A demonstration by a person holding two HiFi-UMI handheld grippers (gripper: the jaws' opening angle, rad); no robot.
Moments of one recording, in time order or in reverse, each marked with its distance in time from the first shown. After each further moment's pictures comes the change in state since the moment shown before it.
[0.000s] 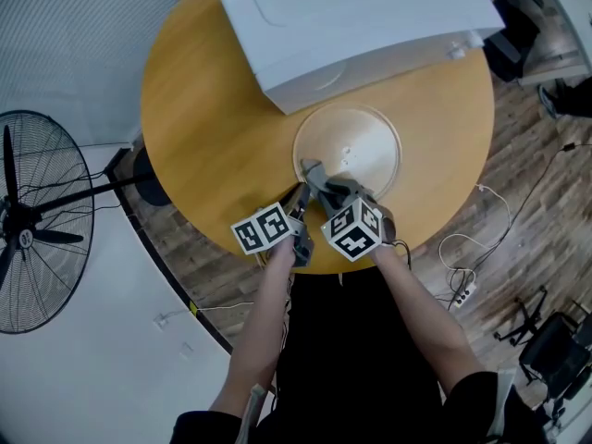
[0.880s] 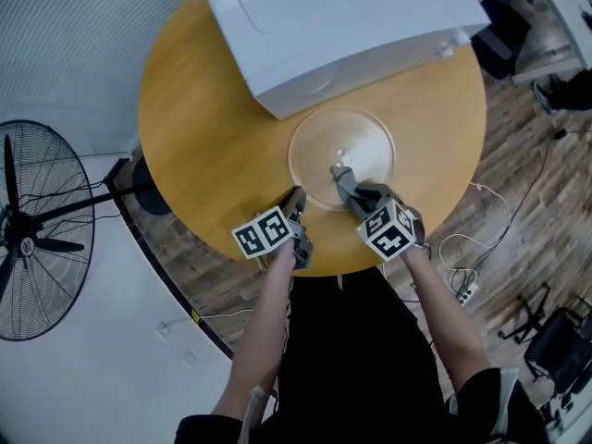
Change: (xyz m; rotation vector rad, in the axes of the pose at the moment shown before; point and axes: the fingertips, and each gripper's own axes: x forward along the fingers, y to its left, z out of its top) left arm 0.000 0.000 -0.001 0.047 -0.010 0.036; right arm -0.040 -0.038 -0.061 0.009 0.071 -0.010
